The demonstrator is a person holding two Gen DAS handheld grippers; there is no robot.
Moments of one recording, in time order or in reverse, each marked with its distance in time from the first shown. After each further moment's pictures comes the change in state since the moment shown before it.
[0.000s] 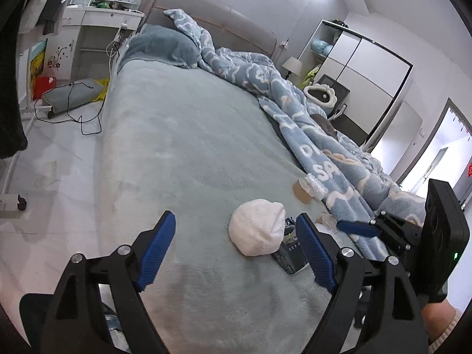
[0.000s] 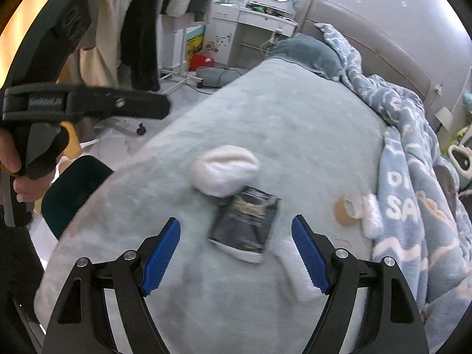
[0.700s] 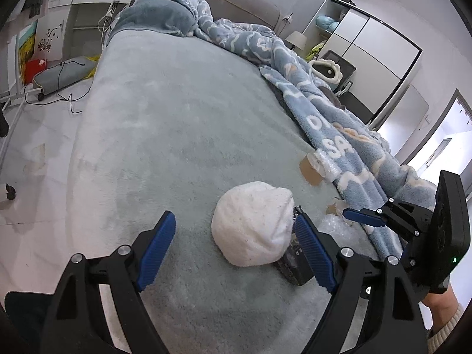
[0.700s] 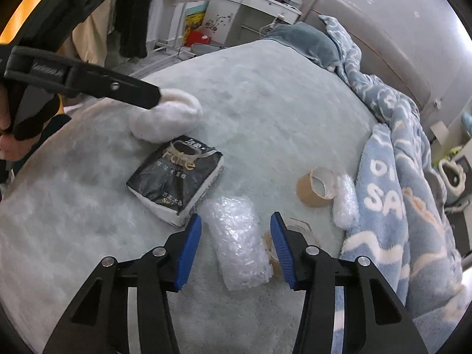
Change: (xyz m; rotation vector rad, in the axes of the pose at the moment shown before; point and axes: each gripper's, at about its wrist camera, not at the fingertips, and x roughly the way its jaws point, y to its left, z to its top) left arm 0.067 -0.008 -0.007 -0.015 0.137 0.000; right arm 0.028 -0.037 -0.030 -0.141 0.081 -0.068
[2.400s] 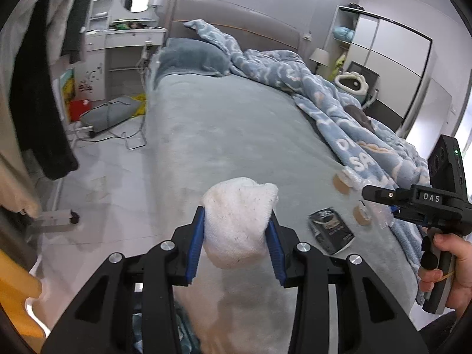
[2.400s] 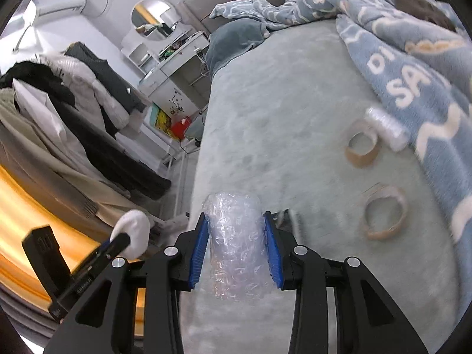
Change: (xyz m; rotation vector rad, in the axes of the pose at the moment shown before) left arm -0.122 0.016 -0.003 0.083 -0.137 0.256; right arm -0.031 -0.048 0.022 0.979 -0.170 0.423
